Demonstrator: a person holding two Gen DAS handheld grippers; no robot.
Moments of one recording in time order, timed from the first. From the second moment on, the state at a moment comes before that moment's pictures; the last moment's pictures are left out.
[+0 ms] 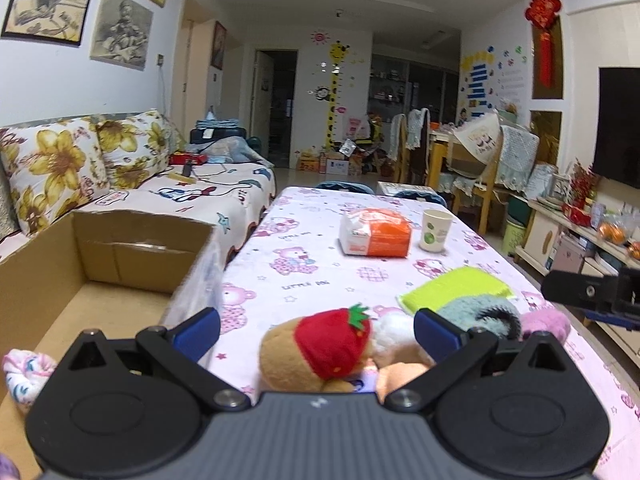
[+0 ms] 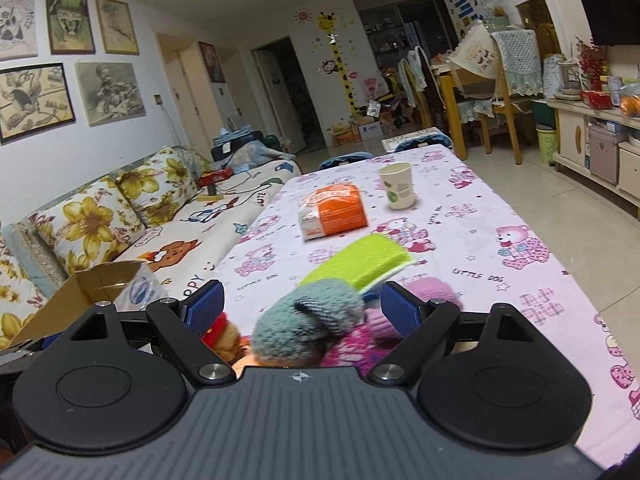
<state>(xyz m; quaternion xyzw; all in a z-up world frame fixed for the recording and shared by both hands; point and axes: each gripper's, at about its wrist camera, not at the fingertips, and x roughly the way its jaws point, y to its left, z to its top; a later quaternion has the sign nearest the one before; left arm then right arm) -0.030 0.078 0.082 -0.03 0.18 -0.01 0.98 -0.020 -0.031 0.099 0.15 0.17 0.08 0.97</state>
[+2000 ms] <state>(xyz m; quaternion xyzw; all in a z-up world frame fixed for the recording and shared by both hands) 0.046 0.014 0.052 -0.08 0.27 -0.16 0.94 0.013 -0.066 0.066 0.23 0.28 0.05 0.93</state>
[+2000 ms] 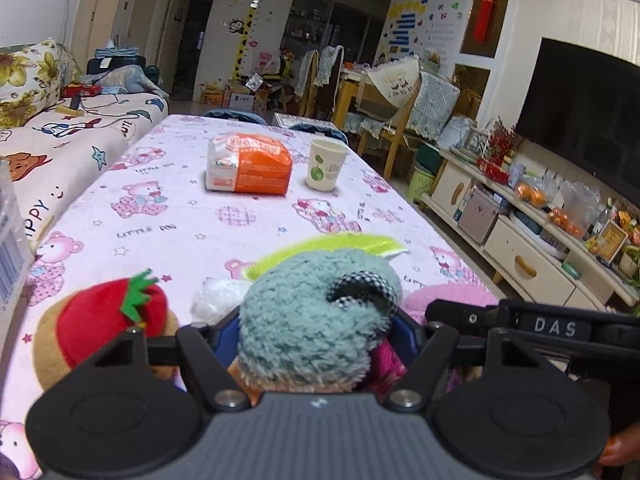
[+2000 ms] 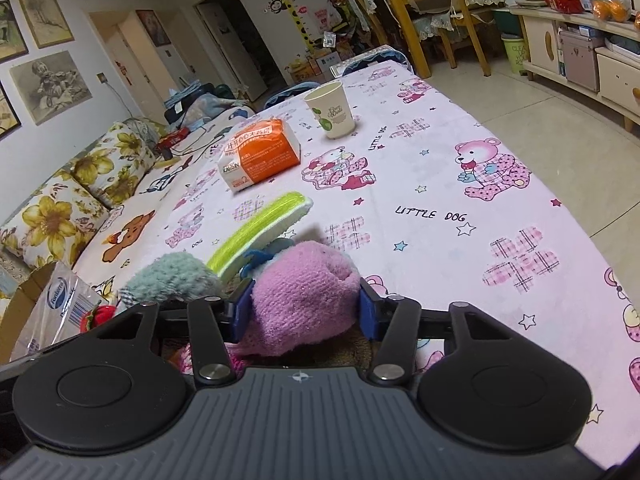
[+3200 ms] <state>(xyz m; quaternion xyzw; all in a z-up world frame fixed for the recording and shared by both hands) -0.005 0.128 0.101 -0.16 0.16 -0.08 0.97 0.010 -0.020 0.095 0.23 0.21 0.14 0.94</state>
